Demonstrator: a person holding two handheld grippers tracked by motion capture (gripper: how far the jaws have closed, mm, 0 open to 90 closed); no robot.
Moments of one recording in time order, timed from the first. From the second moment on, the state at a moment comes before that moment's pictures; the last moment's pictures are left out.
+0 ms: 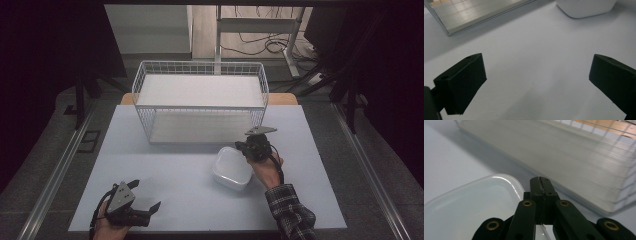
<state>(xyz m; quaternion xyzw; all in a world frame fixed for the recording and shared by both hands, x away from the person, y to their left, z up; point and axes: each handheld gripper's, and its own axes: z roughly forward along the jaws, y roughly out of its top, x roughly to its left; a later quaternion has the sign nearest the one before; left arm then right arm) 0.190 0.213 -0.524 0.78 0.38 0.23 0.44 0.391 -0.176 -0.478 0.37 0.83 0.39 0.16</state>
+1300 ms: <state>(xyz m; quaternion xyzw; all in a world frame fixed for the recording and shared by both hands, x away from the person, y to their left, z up) 0.190 0.211 -0.525 0.78 0.38 0.22 0.44 0.340 -0.194 -0.502 0.37 0.83 0.41 0.12</state>
